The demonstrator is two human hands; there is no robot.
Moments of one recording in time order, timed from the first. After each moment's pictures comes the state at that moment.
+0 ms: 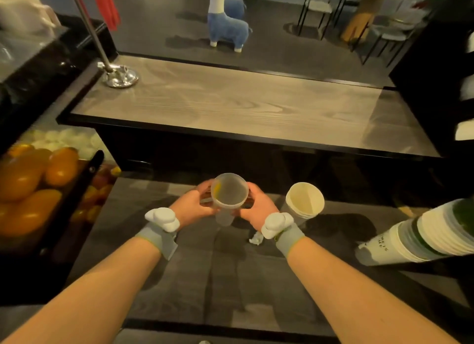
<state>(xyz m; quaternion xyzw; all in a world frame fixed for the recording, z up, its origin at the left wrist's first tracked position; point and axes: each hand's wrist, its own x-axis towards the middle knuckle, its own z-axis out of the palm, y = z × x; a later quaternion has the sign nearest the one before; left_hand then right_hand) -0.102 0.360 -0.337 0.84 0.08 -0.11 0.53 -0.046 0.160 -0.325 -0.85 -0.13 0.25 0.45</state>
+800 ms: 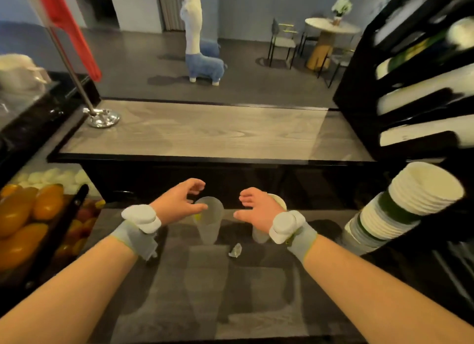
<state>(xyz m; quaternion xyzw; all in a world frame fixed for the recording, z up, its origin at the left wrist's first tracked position) -0.097 0.332 -0.238 0.91 0.03 -0.09 0.41 -0.060 0.096 -0.227 -0.88 -0.12 0.22 0.40</state>
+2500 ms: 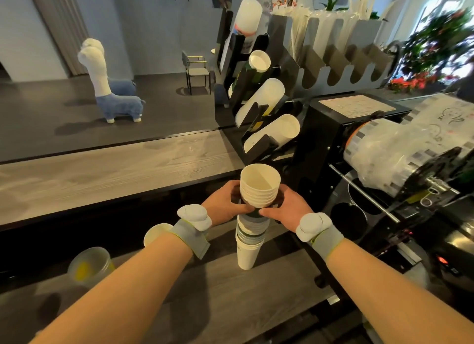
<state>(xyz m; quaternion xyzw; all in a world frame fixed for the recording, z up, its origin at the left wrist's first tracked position) -0.026 -0.044 -0.158 0.86 -0.15 -0.16 0.47 -0.065 -0.234 -0.159 -0.90 0.06 0.01 0.42</state>
